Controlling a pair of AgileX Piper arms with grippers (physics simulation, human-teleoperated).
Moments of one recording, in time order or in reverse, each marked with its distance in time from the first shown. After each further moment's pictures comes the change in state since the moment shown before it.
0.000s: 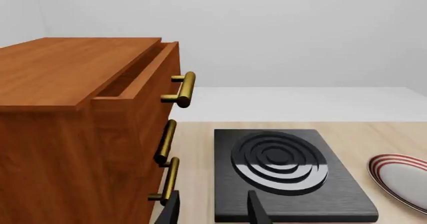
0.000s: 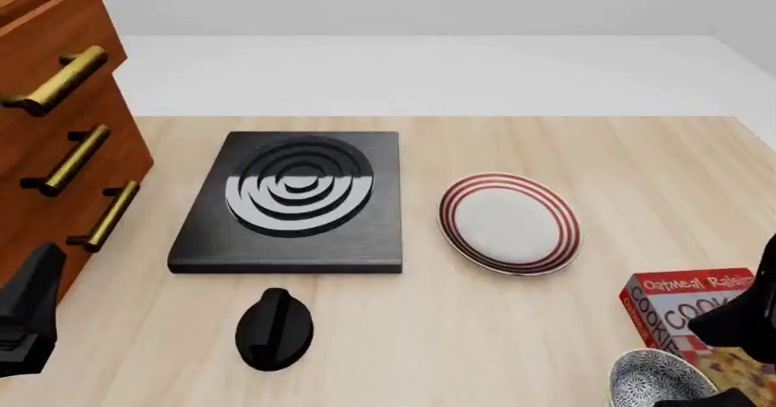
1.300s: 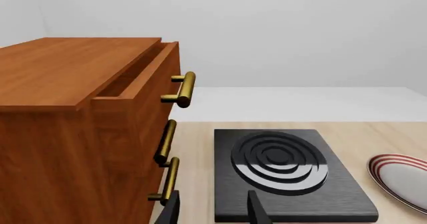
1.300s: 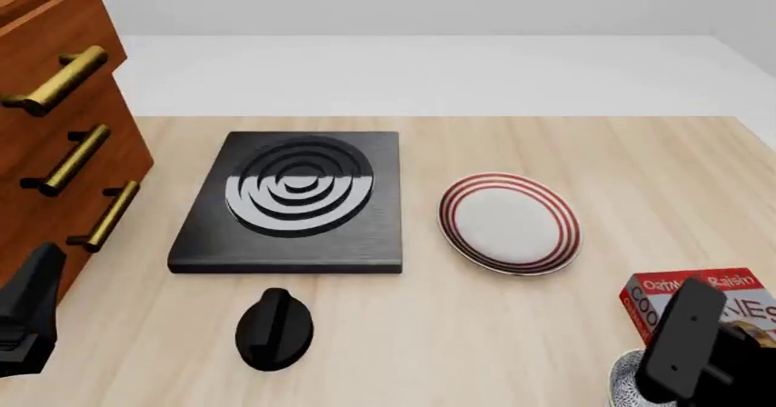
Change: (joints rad) left arm 0.000 0.000 0.000 0.000 0.000; right arm 0.069 0.116 0.248 -0.240 0.100
